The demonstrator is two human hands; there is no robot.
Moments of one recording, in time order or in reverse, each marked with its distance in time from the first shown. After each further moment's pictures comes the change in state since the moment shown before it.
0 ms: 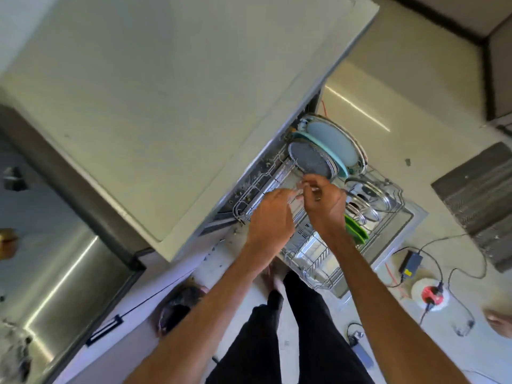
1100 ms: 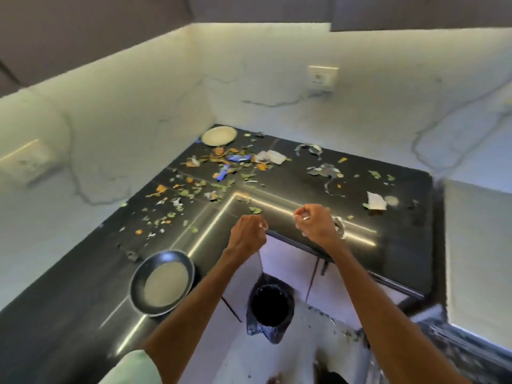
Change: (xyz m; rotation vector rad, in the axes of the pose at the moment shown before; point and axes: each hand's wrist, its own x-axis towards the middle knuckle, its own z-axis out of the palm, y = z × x) left_hand -0.634 -0.178 -0.286 -0.133 0.912 -1.044; right_hand -0.508 -0.385 0.255 -0.351 -1.159 -0.941
